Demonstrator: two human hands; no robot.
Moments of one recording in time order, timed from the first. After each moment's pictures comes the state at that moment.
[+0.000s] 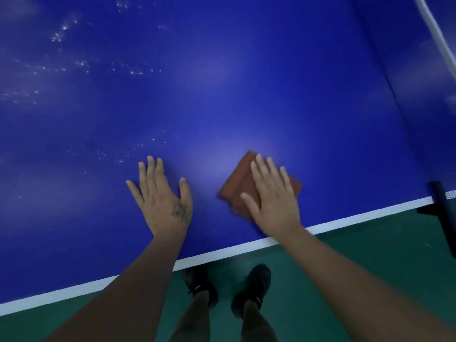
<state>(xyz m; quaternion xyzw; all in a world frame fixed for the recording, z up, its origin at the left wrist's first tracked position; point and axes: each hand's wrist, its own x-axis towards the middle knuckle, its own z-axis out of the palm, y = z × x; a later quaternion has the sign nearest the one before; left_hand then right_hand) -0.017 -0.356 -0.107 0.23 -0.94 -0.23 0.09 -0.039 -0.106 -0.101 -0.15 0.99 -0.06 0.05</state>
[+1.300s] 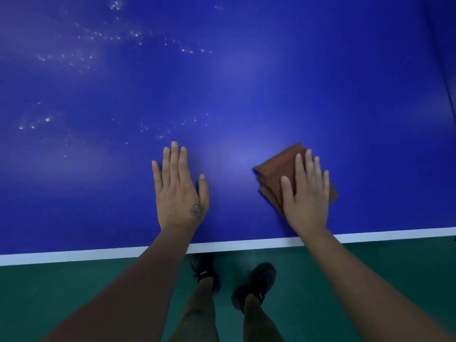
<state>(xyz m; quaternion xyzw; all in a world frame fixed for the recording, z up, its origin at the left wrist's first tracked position) 0.016 -0.397 -0.121 0.16 -0.98 -0.12 0.07 -0.041 -0.126 -0.105 -0.03 0.99 -0.11 0.04</state>
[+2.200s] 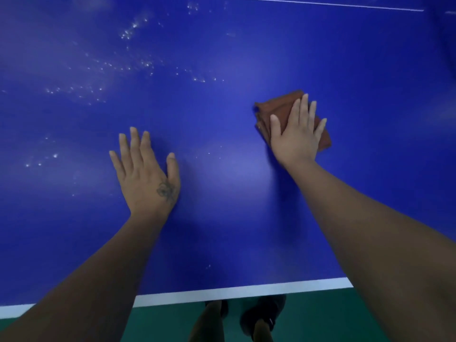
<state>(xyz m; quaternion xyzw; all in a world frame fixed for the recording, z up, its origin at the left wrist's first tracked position) -0.074 -0.500 -0.098 0.25 -0.95 -0.15 0.09 -0.243 -0.234 -0.105 0.02 0.99 -0.09 0.05</state>
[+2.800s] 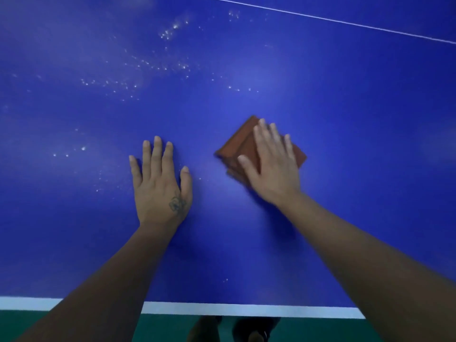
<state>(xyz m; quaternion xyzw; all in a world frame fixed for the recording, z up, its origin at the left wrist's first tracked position) -0.056 -0.529 -0.115 0.23 -0.96 -0.13 0.09 -0.191 -0.311 -0.105 -0.25 0.96 -0.07 0.04</state>
